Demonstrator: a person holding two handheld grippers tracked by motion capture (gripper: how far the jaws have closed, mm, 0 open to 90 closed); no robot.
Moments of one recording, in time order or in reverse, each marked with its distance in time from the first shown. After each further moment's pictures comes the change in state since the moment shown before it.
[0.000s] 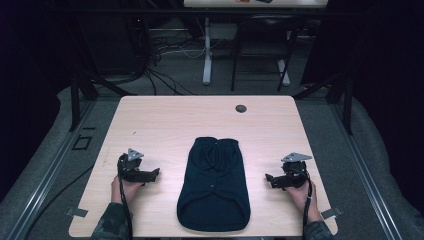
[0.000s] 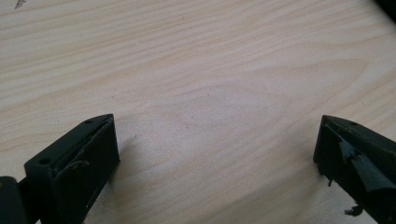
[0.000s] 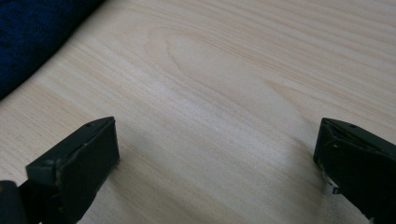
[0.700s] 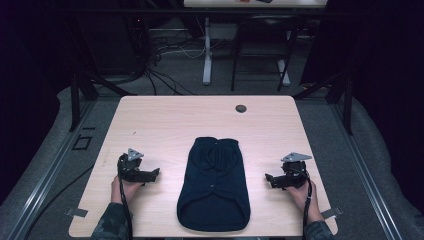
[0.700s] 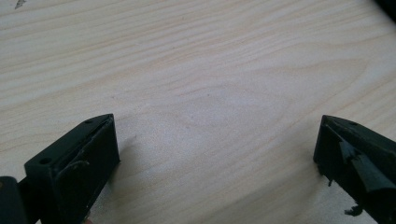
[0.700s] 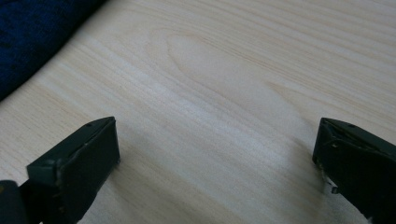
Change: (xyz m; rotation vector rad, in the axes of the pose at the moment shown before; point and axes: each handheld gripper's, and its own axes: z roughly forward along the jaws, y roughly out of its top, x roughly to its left) left arm 0.000 0.000 0.000 0.002 0.001 0.004; right arm 0.000 0.001 0.000 0.003 0.002 -0.004
